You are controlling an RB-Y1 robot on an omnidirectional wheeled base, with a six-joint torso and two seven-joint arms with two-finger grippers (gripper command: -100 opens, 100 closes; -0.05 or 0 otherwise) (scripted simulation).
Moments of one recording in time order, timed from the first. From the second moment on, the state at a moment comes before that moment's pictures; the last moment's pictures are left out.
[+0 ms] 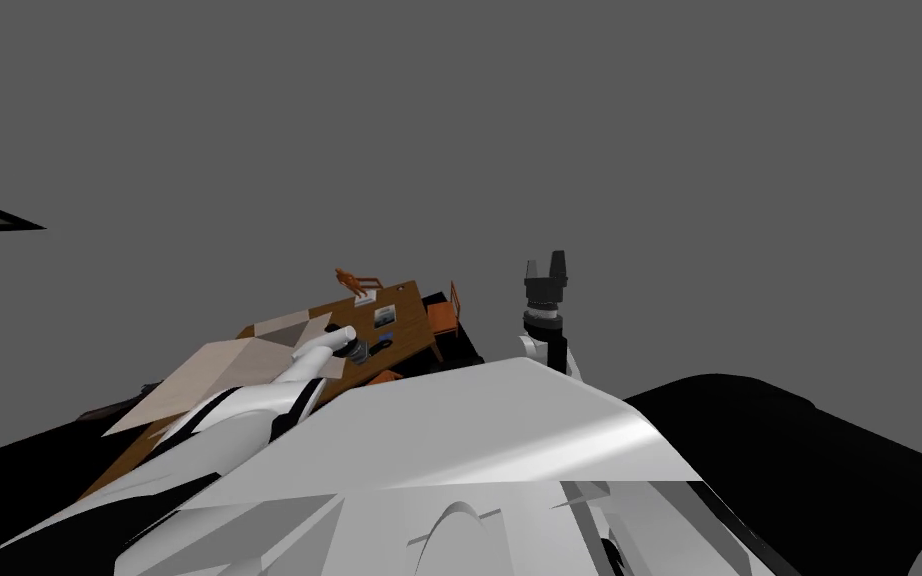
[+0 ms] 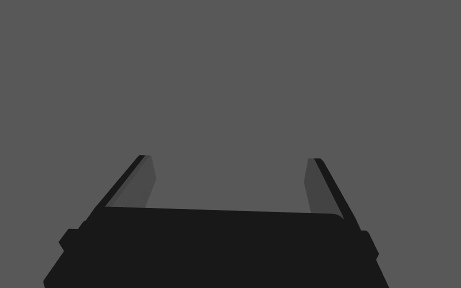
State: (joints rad) left arm -0.40 0.66 -0.07 -0.58 0.68 1.05 -0.01; right arm 0.51 -0.04 -0.03 -2.33 -0.04 -0.59 0.09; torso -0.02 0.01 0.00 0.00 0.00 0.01
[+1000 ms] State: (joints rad) left arm -0.37 0.71 -0.35 -0.82 0.81 1.10 0.16; right arm 0.51 -0.04 -0.03 -2.33 -0.04 -0.59 0.09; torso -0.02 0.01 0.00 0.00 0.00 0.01
